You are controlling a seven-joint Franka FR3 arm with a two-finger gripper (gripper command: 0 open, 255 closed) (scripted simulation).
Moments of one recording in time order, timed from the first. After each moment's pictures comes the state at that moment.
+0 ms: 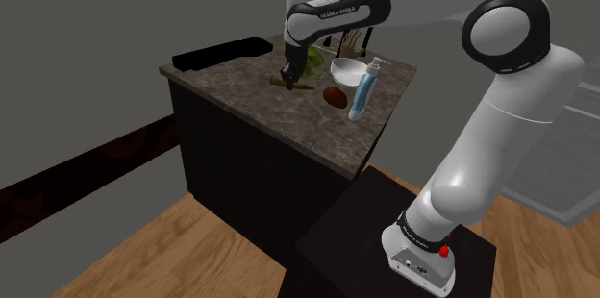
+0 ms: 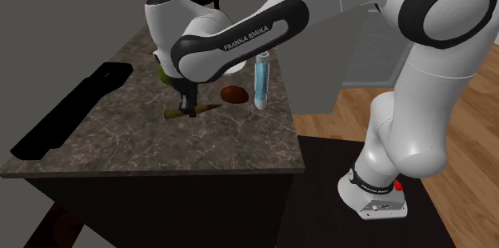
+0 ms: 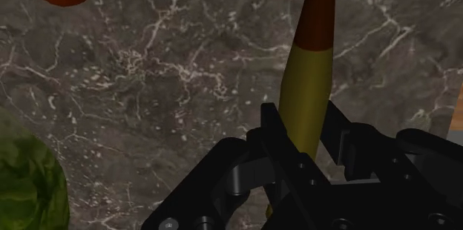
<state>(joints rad) -0.02 0.08 -0.02 -1.93 -0.14 2.06 -0.12</state>
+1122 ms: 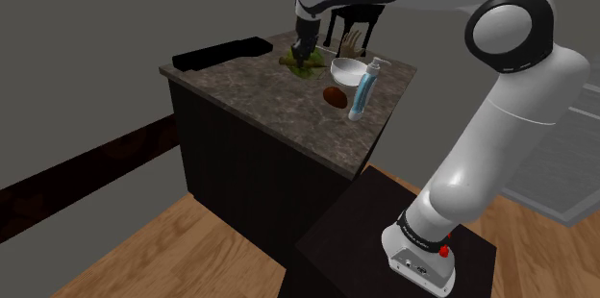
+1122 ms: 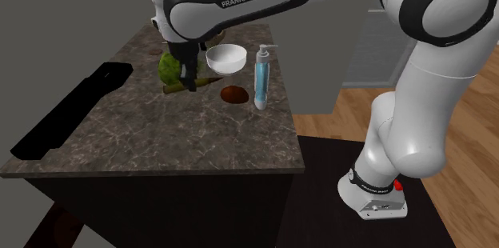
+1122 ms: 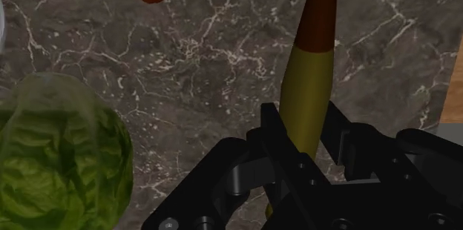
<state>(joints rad) -0.05 0.06 -0.05 -1.78 -0.12 1.89 -0.21</state>
